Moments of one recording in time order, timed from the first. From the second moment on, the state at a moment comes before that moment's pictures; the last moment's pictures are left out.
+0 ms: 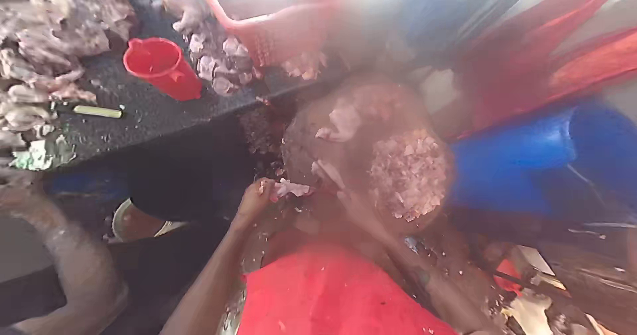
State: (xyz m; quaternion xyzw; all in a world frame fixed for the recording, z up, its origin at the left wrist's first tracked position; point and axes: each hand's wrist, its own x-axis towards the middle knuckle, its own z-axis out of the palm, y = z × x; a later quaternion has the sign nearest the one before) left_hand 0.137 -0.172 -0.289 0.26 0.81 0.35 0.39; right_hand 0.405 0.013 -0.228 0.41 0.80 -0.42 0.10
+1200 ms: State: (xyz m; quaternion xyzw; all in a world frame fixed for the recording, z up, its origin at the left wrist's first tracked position) left_hand 0.245 -0.098 -0.294 0.14 0.65 0.46 0.58; right_hand 0.463 -0.021 -0.251 0.39 0.76 -0.51 0.00
